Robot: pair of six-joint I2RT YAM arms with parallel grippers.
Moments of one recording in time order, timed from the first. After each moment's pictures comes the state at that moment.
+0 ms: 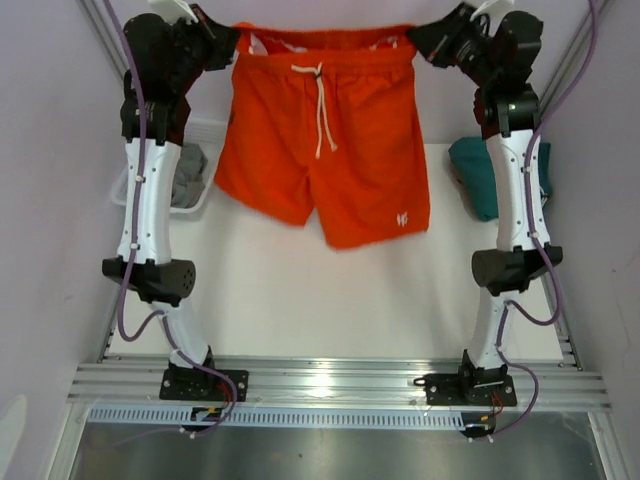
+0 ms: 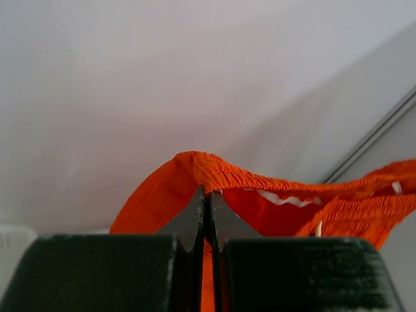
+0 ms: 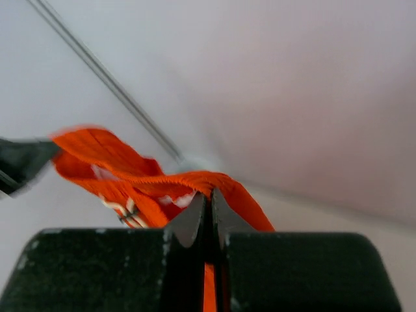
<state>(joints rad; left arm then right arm) -0.14 1.84 2.43 -0.52 0.21 -0.36 0.17 1.91 2.41 -0.43 -0.44 0.55</state>
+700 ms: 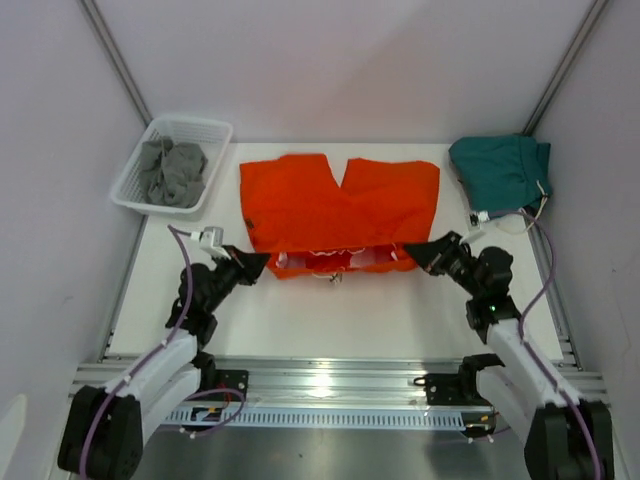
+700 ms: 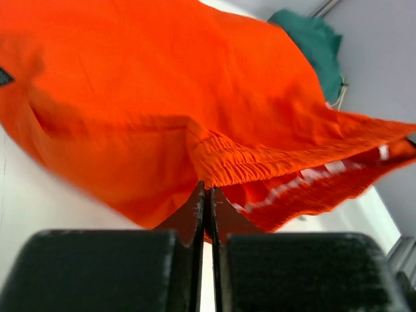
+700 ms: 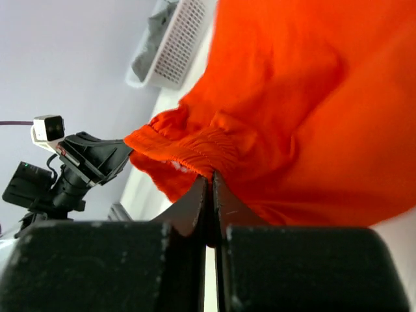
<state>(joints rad) -0.23 0.88 0.23 0.56 0.29 -0.59 0.10 0.94 0.41 0.47 -0.58 0.83</state>
